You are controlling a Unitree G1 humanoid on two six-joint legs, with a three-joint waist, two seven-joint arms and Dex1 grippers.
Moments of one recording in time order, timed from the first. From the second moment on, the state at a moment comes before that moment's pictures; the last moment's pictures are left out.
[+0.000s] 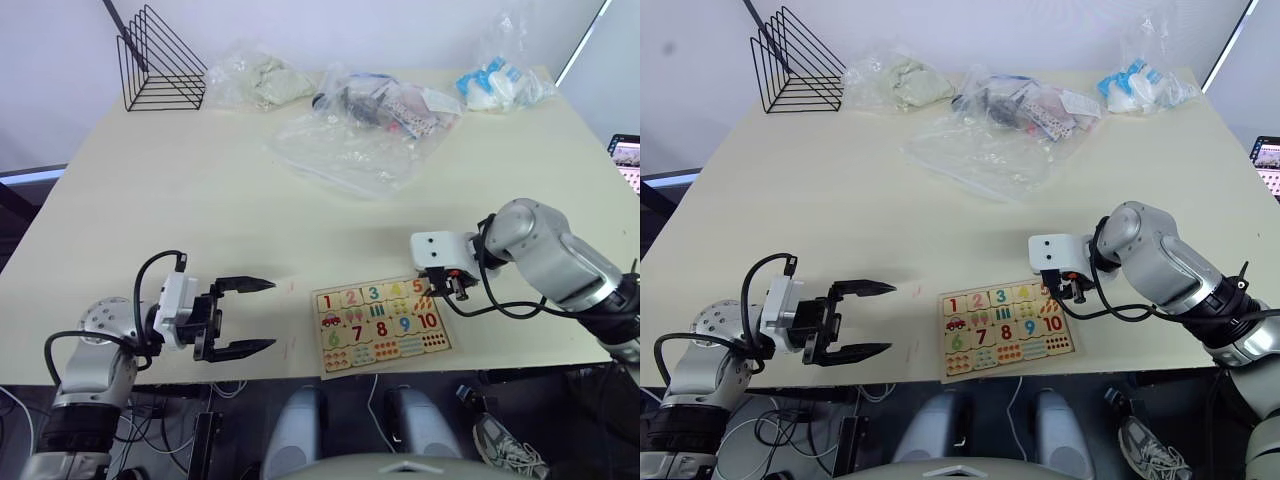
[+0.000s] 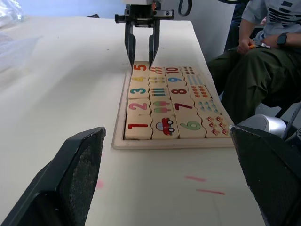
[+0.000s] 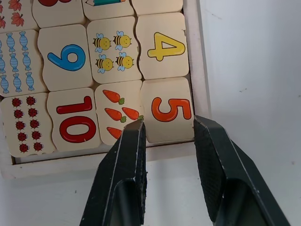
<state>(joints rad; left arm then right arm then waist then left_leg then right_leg) -0.03 0.75 0.12 0.06 -0.59 -0.12 -1.53 -0.77 -0.84 0.61 -0.23 -0.09 0.72 1.36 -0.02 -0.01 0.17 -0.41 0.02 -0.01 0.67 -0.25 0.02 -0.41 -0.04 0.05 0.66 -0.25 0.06</state>
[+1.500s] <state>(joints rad) -0.08 0.75 0.12 0.05 -0.58 -0.09 -1.52 -0.51 -0.78 0.21 -0.17 0.17 0.60 1.22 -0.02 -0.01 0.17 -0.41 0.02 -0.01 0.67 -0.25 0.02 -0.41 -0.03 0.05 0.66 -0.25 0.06</state>
